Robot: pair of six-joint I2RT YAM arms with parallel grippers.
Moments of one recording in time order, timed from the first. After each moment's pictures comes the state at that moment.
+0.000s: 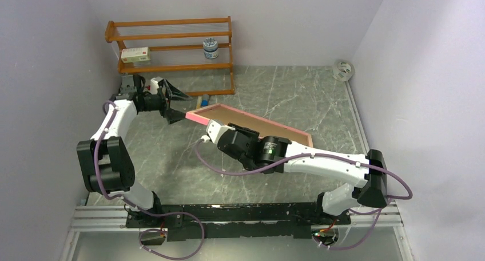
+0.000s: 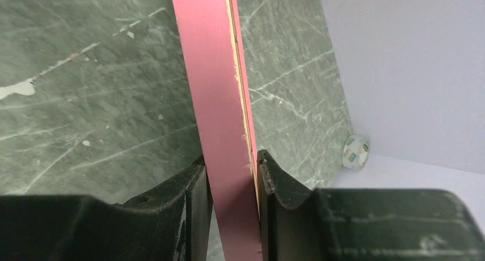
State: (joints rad) left arm 0.13 1.56 1.16 -0.57 1.15 -0.82; right arm 1.28 1.44 1.29 -0.65 0.78 -0.31
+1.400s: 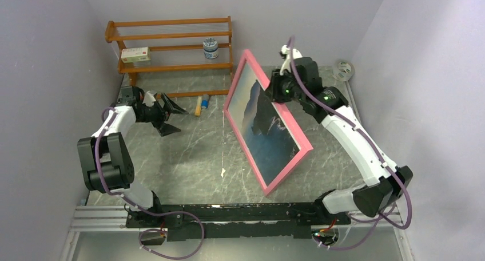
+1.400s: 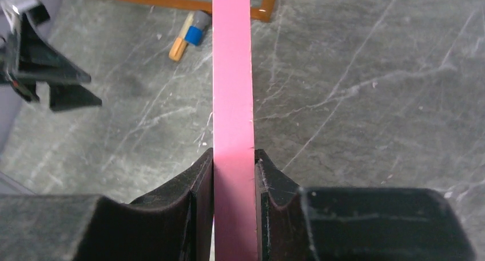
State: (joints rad) left arm 0.20 1.58 1.09 -0.63 0.85 -0.62; right arm 0.56 1.38 1.54 -0.68 0.02 0.28
